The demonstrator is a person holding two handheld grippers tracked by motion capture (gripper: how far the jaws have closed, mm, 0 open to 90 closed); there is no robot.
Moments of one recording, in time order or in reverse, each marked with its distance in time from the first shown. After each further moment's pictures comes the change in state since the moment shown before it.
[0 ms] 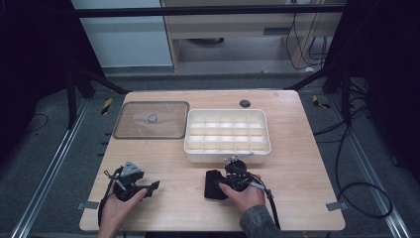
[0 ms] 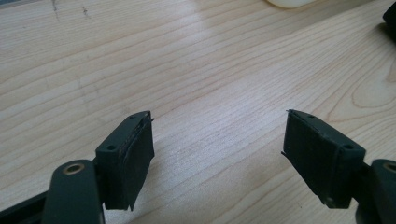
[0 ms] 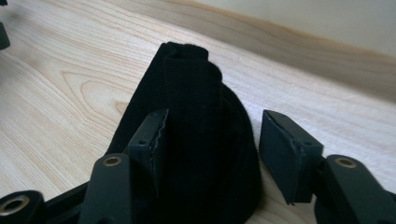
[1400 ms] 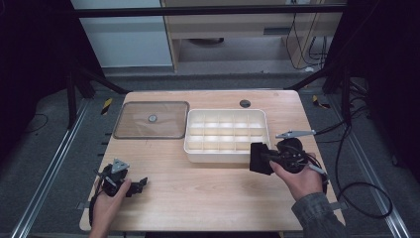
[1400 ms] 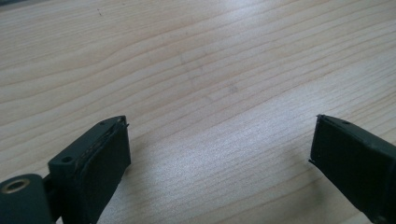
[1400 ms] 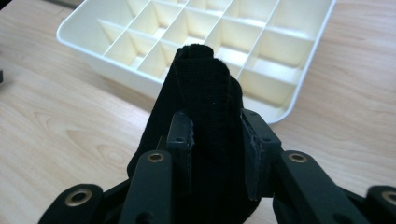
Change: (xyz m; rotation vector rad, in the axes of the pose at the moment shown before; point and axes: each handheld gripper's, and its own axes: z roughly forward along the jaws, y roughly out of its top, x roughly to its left) left arm 0.043 -0.013 0.004 0.022 0.144 -0.017; right arm -0.069 0.023 -0.143 -0.193 -0.153 -0.069
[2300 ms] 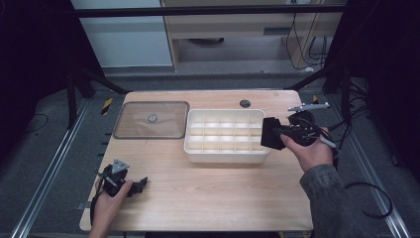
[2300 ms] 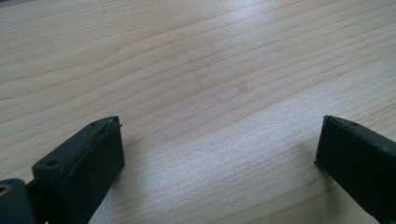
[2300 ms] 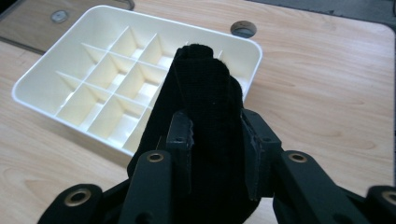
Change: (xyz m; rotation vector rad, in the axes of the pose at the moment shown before) left arm 0.003 -0.003 0.006 -0.016 0.008 -0.014; right arm -0.040 0.057 -0.011 -0.046 -0.097 0.010
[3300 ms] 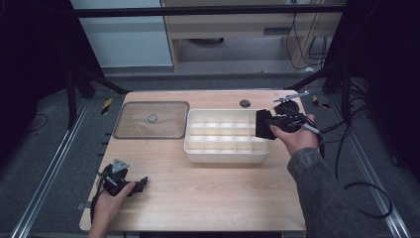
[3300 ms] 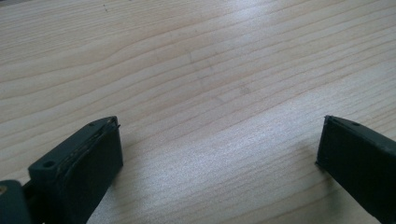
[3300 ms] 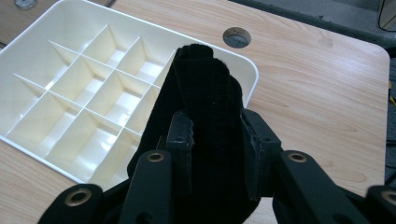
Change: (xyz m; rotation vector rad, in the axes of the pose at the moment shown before) left arm 0.000 0.000 0.000 0.001 0.010 -0.005; right arm 0.003 0.026 0.040 0.039 -0.056 -0.079
